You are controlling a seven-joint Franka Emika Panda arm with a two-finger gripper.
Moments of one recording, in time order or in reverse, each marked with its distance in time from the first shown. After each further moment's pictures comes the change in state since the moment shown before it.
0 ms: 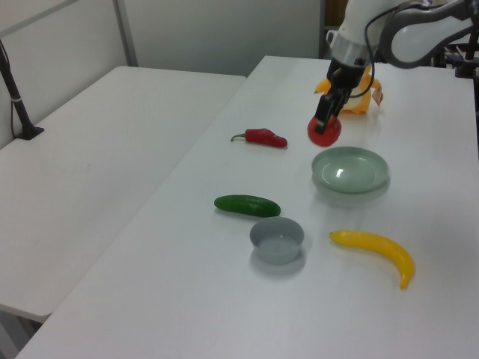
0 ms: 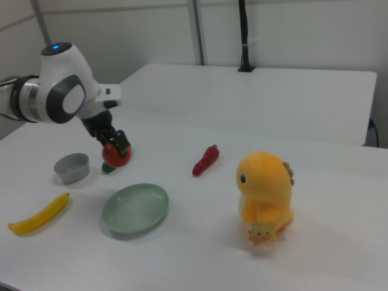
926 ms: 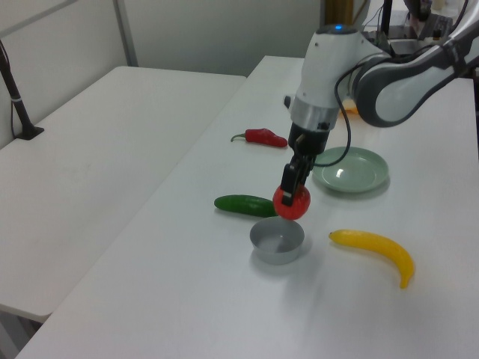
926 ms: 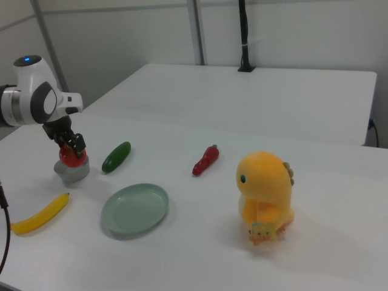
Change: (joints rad) arm 0.005 0.287 0.311 0.228 -0.078 0.003 0.217
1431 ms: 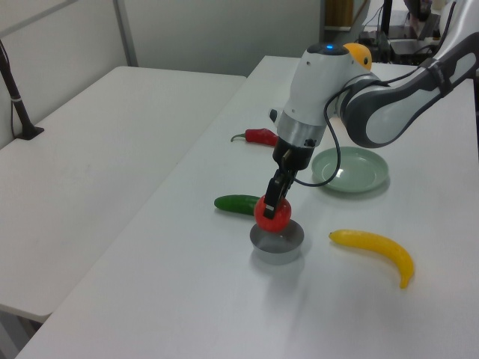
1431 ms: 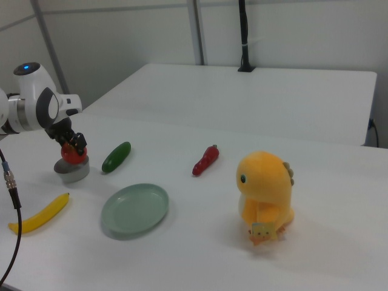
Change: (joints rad) arm 0.014 0.107 0.026 0.070 -0.099 0.104 0.024
